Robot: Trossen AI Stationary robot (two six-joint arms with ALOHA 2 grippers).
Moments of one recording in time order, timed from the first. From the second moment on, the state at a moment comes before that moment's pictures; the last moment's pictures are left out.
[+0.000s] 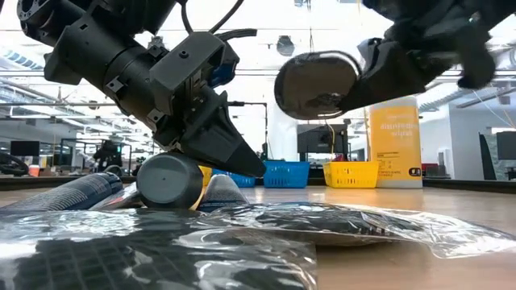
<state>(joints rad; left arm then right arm) -0.39 1.91 0.85 0.45 -0.34 -0.53 0.47 1.45 0.73 -0.02 0.60 0.04</state>
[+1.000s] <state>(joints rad) -0.39 1.91 0.85 0.48 -0.34 -0.53 -0.06 1.39 0.73 -0.20 0.66 0.15</state>
